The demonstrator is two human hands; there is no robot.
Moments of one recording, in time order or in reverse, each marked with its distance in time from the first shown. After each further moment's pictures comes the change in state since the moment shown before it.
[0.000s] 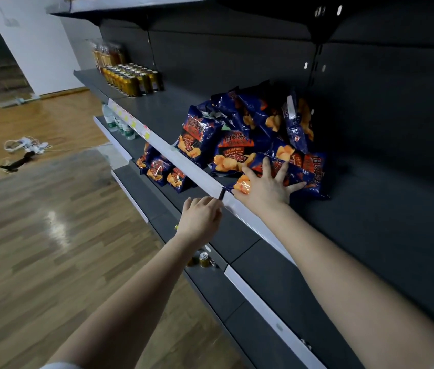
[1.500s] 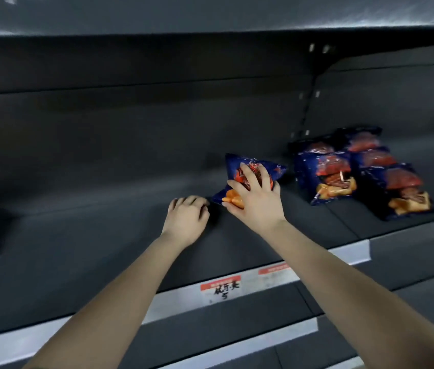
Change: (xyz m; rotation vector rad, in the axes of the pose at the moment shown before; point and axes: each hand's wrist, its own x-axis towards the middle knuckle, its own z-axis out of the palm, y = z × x) left_hand -0.077 0.524 0.033 -0.347 -0.204 0.955; right_hand -0.388 0.427 -0.076 -0.308 0.504 0.681
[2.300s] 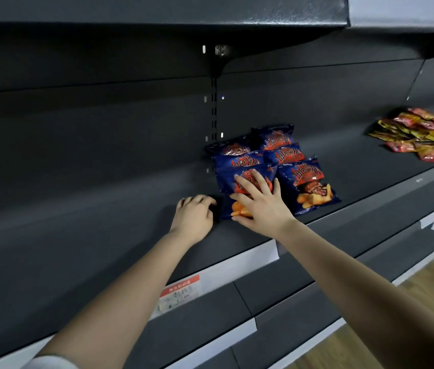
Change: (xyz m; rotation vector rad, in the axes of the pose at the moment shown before) left_hand 0.069 0.174 0.076 -0.020 -0.091 0.198; right_hand -0.063 0.197 -0.026 -0.188 -0.091 -0.078
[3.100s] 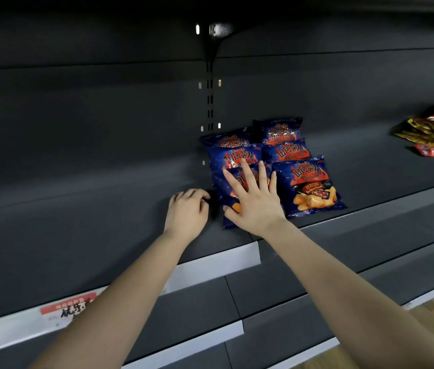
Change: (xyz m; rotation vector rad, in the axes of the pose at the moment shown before) left_hand 0.005 0.029 0.027 -0.082 0.253 -0.189; right_hand 0.005 0.018 0.020 0.099 -0.010 0.105
